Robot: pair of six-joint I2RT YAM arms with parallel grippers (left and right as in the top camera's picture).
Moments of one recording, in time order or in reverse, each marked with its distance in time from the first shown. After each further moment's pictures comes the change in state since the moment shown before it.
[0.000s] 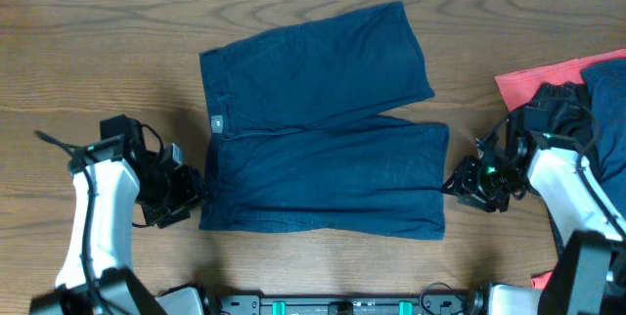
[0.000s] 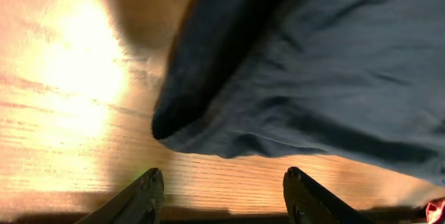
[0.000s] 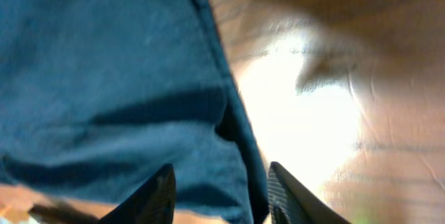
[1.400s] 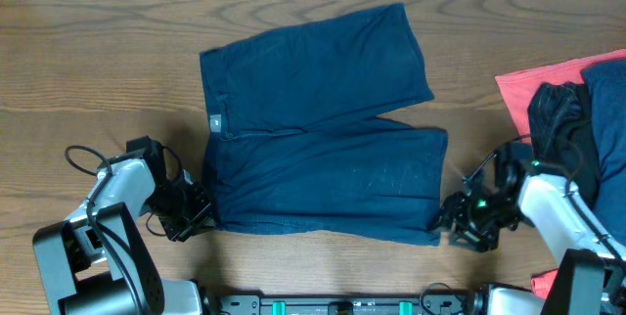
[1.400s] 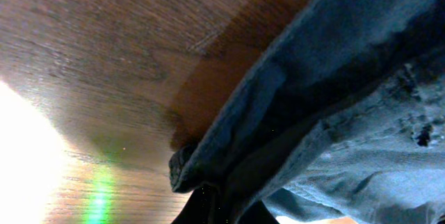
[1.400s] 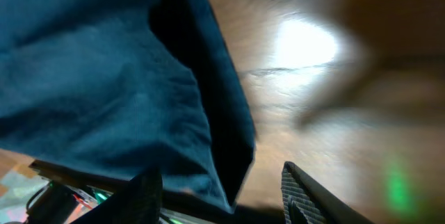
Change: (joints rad) left arm -0.001 0.191 -0.179 0.238 0.041 -0.186; right arm 0.034 -0.072 -0.217 -0.037 -0.068 0.015
